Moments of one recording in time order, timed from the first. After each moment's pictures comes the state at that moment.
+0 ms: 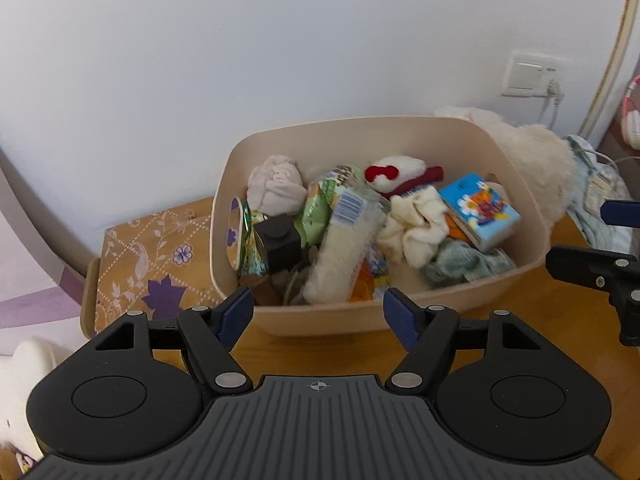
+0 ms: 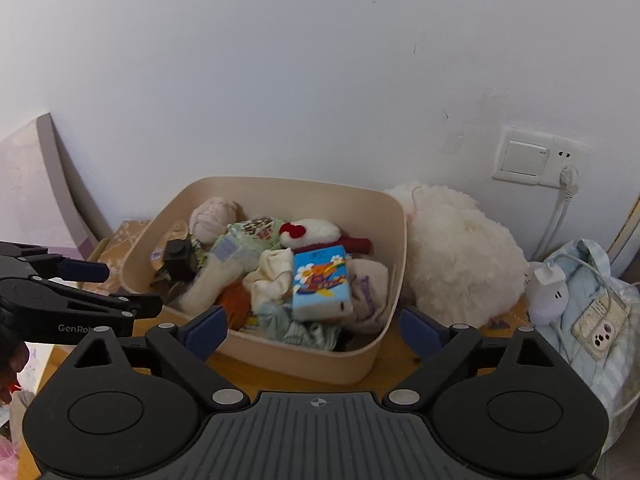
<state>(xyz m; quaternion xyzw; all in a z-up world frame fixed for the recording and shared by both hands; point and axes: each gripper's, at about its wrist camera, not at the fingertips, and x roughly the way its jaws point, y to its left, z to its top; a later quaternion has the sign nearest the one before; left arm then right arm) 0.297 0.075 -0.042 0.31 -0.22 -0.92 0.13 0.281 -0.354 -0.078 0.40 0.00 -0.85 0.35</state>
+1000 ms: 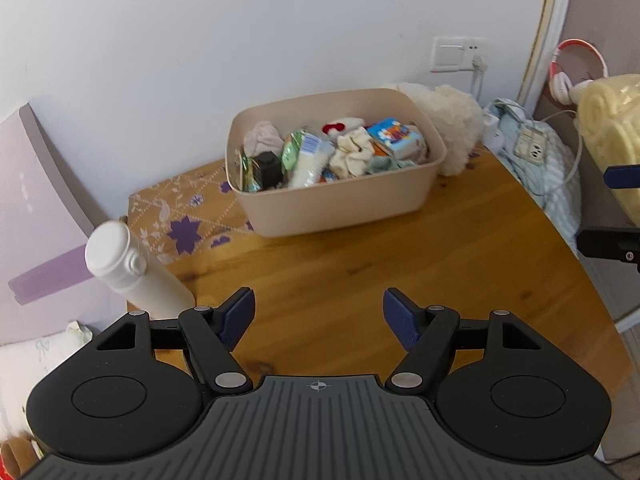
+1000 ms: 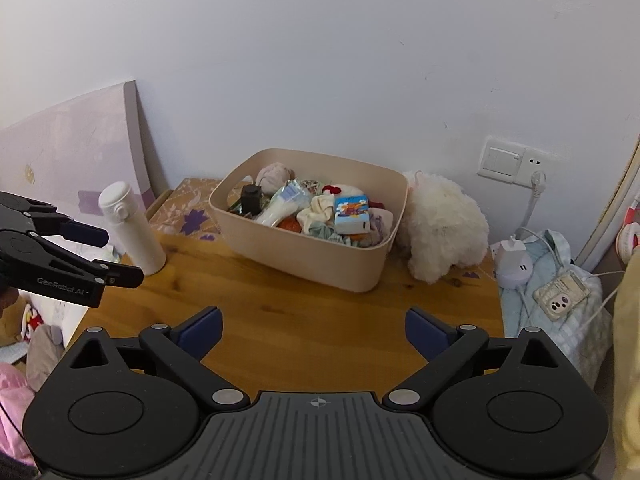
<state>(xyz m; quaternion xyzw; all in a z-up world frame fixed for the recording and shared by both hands) 0.478 0.103 -0.042 0.31 -0.24 -0.91 0.10 0.418 -0.254 -0.013 0.38 0.05 -0.84 0.39</state>
